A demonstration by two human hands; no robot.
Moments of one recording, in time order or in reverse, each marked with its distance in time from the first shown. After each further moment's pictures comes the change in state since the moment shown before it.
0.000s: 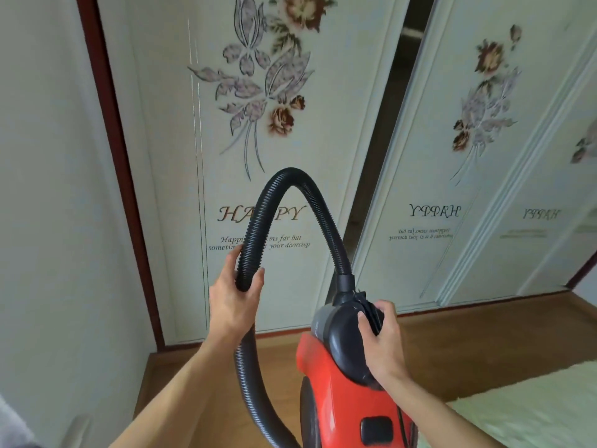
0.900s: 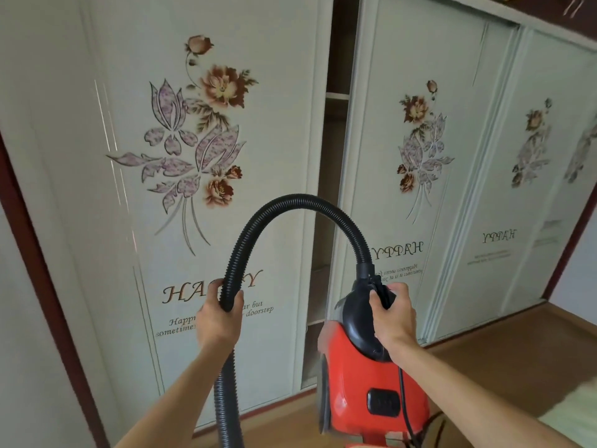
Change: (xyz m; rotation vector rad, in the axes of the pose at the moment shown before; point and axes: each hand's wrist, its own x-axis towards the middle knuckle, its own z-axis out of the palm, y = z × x) left_hand 0.147 0.047 0.146 0.168 0.027 -0.087; right_hand 0.219 -0.027 -0.100 0.119 0.242 0.135
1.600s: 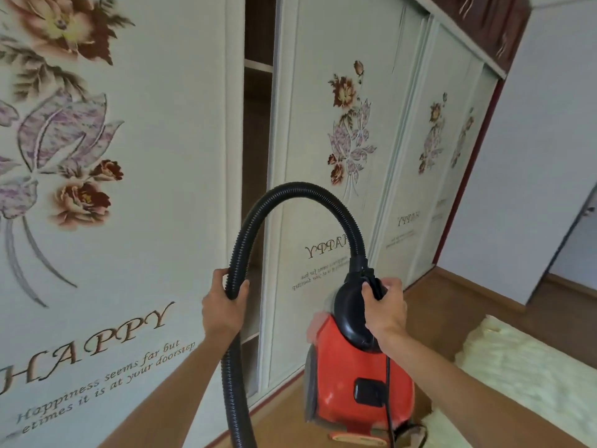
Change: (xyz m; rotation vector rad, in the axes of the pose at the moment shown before) left_hand 0.116 0.042 0.215 -0.178 -0.354 0.150; right_hand 0.149 0.033 0.008 -0.076 0.297 0.177
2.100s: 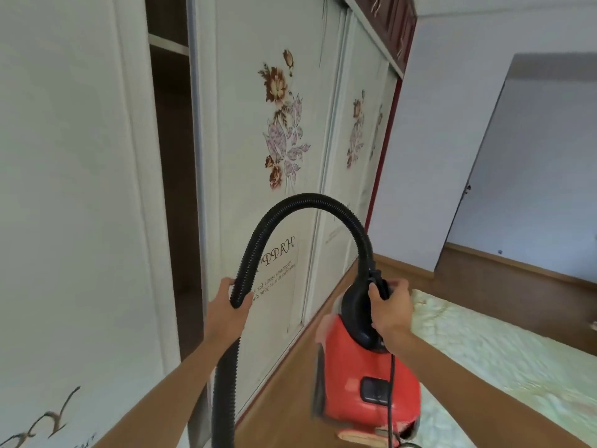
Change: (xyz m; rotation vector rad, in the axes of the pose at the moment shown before) left_hand 0.106 0.007 0.119 -0.076 -0.500 0.109; right_hand 0.081 0.009 0.000 -0.086 0.327 0.150
